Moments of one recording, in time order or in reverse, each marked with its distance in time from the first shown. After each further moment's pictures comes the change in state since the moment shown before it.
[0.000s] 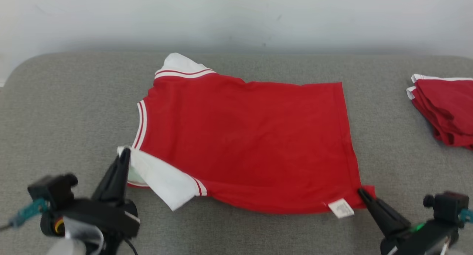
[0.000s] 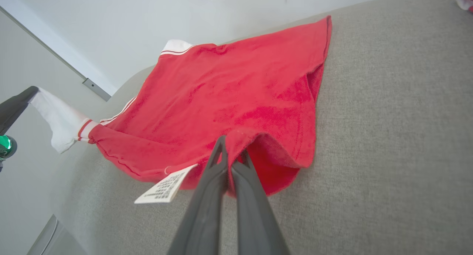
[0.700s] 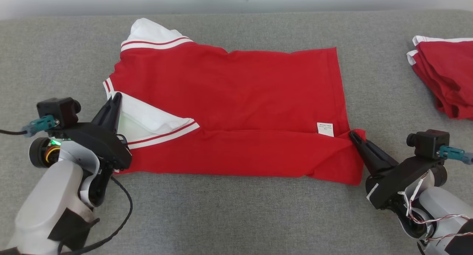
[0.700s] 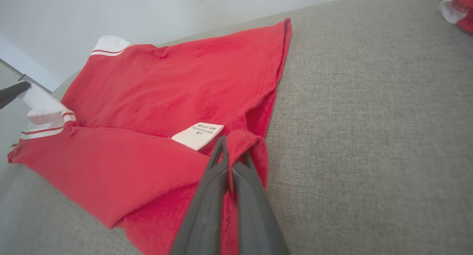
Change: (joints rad) left arm -0.506 -0.054 -0.106 0.632 0.084 -0.154 0.012; right arm -0.407 0.099 0.136 0.322 -0.004 0.000 0.032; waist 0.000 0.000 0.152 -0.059
